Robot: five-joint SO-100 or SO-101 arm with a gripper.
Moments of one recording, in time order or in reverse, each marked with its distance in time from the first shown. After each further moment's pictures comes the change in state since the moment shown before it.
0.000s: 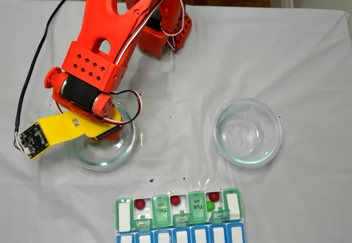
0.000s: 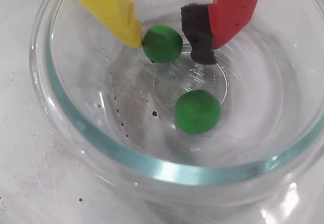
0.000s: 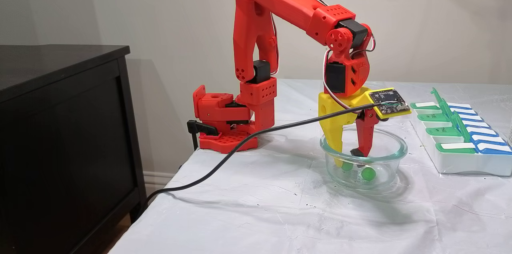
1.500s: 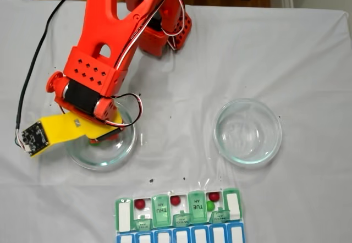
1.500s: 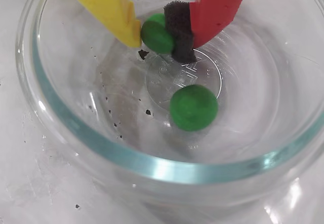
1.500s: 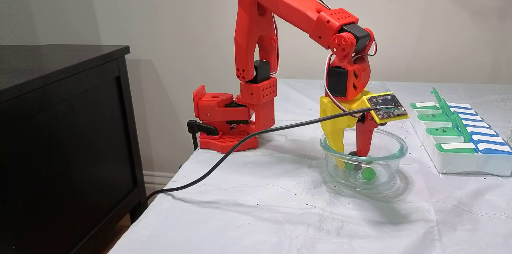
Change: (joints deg) arm -0.5 -1.6 -0.6 1.1 4.2
